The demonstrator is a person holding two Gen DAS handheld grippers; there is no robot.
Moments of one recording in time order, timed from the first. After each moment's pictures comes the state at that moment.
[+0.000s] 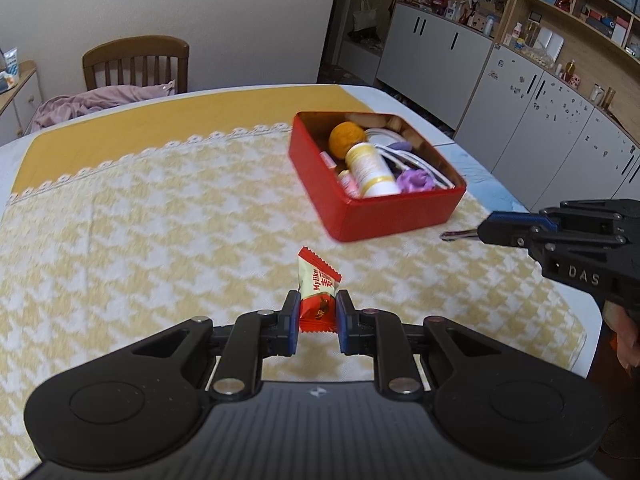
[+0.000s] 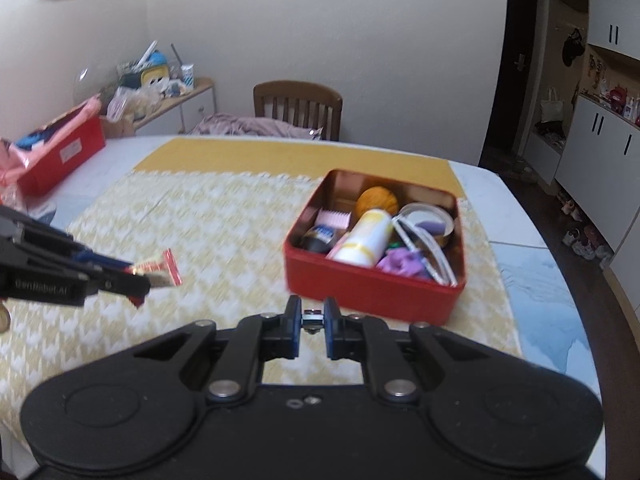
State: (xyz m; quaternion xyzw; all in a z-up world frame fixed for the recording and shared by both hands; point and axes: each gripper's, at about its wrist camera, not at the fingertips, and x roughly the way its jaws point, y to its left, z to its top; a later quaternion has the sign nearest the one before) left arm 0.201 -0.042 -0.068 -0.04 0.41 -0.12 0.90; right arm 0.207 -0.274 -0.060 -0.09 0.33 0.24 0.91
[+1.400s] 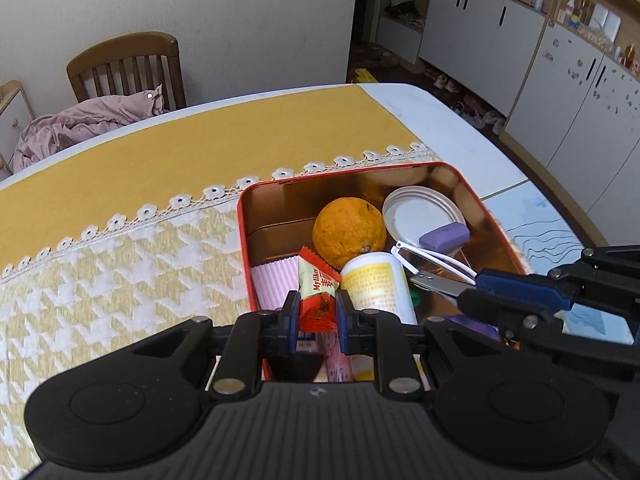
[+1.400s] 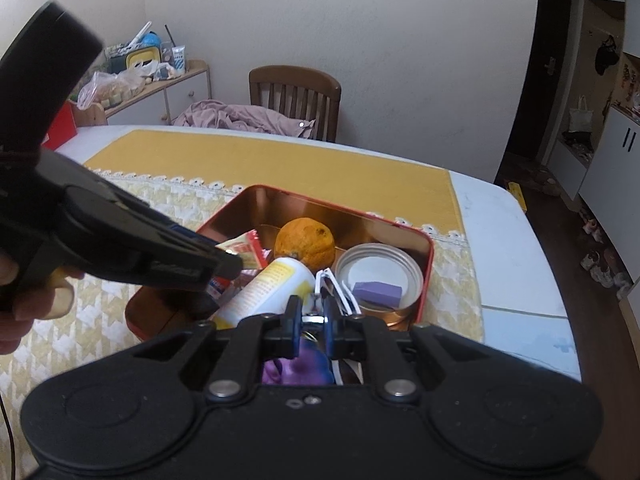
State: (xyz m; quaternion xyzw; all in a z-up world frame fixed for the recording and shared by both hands) left arm 0.414 -0.139 -0.103 0.00 0.45 -0.04 0.89; right arm 0.365 -0.293 -0.099 -0.12 0.34 0.28 0.89
